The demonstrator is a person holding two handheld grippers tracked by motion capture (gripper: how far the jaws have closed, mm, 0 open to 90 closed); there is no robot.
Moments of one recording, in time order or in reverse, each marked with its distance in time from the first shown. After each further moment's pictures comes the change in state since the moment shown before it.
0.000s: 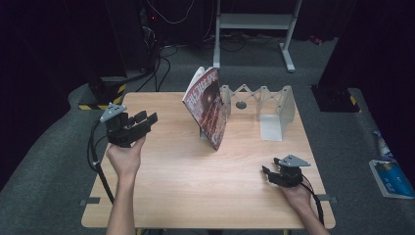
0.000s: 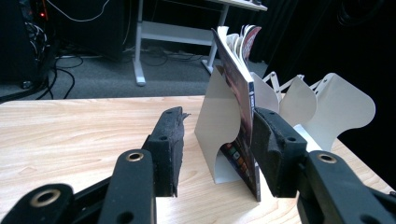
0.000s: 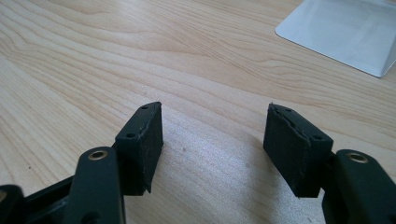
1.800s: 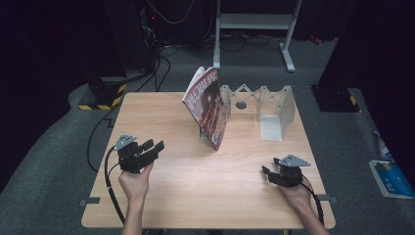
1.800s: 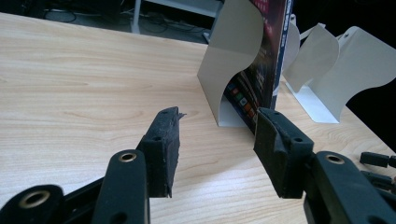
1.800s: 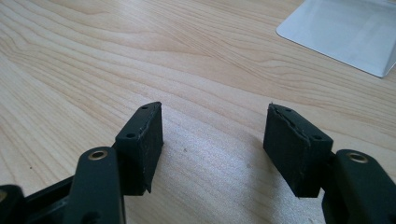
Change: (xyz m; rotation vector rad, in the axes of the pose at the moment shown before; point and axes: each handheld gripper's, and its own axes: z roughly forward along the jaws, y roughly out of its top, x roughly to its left) left arm 0.008 -0.092 0.018 0.082 -0.007 -0.099; right arm 0.000 0.000 0.000 -0.001 0.004 -0.001
